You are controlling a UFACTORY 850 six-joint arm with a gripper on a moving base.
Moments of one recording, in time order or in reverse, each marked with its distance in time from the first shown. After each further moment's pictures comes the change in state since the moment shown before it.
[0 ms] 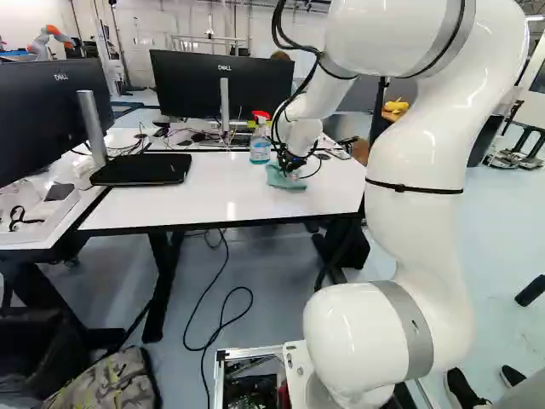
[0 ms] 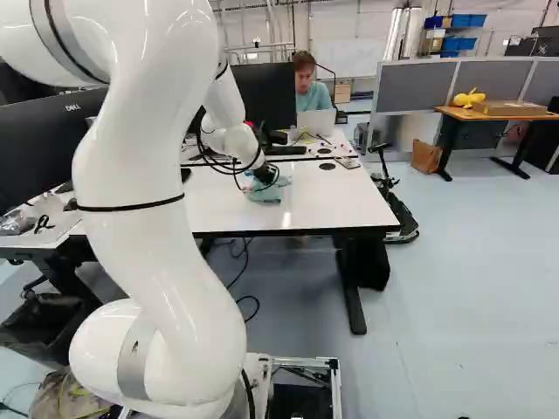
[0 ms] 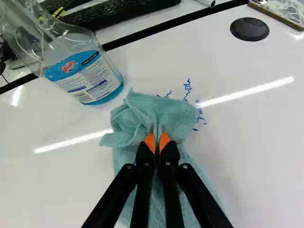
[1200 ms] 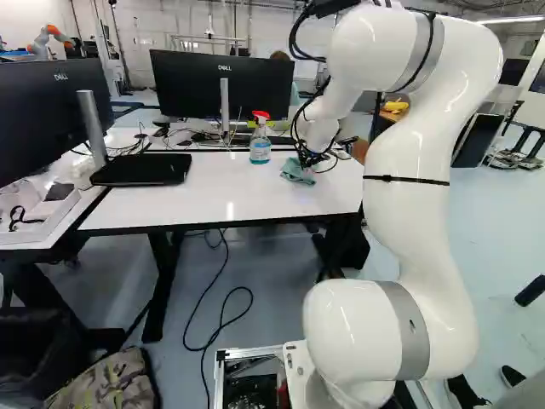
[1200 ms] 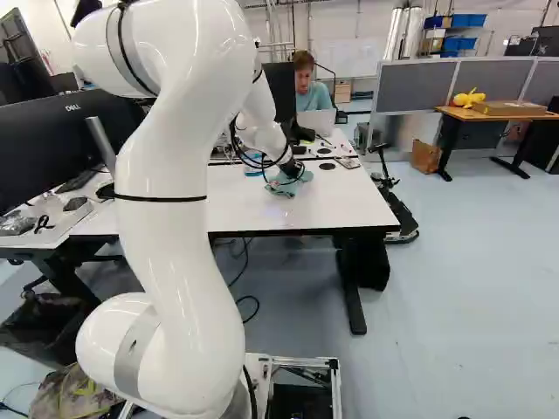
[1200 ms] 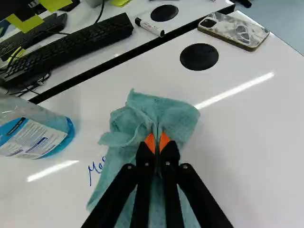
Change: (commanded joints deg) arm -7.5 -9.1 -11.7 0.0 0.0 0.0
